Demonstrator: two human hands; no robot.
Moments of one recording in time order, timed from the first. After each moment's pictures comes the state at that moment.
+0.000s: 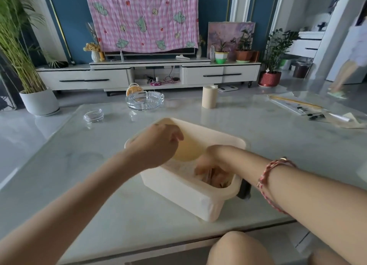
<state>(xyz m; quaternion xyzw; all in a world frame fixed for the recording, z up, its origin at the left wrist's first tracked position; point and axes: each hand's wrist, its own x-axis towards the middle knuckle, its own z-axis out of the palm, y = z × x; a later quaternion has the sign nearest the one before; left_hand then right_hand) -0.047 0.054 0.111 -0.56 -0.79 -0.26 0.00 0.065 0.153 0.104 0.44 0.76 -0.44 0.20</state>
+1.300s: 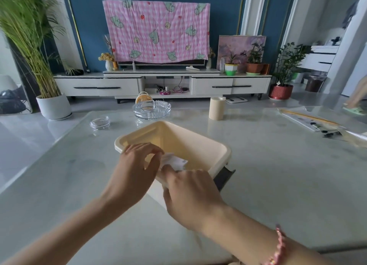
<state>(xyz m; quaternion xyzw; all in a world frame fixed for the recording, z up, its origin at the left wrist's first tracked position) -0.054 0.027 0.075 -0.48 -0.76 -0.41 0.16 0.065 0.102 0.073 0.09 0.96 -0.01 -0.26</state>
